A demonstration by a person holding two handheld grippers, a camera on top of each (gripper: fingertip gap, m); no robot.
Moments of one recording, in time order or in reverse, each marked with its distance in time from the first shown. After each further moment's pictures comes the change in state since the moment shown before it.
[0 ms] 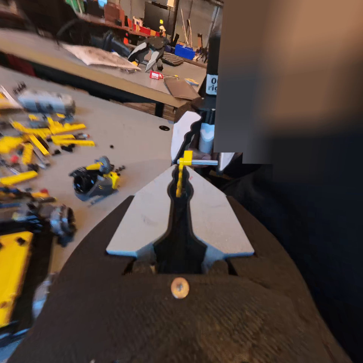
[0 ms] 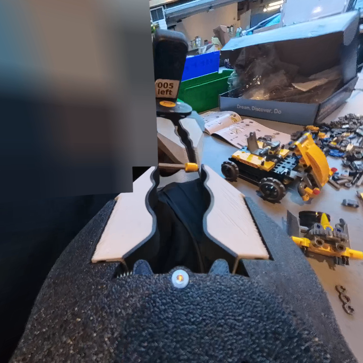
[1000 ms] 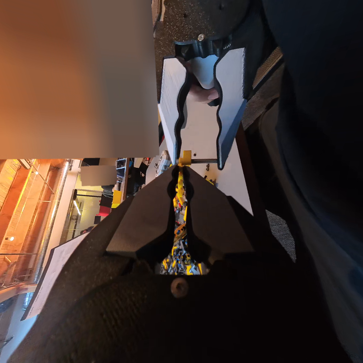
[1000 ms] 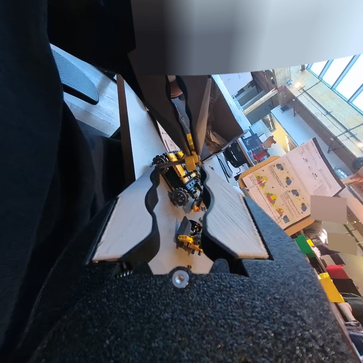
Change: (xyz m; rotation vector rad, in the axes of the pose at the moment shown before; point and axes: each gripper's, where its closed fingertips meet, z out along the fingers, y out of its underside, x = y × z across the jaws) left arm 0.019 -0.012 -0.007 -0.294 -0.285 1.342; right arm -0.005 0.000 -0.002 -0.176 0.424 -0.972
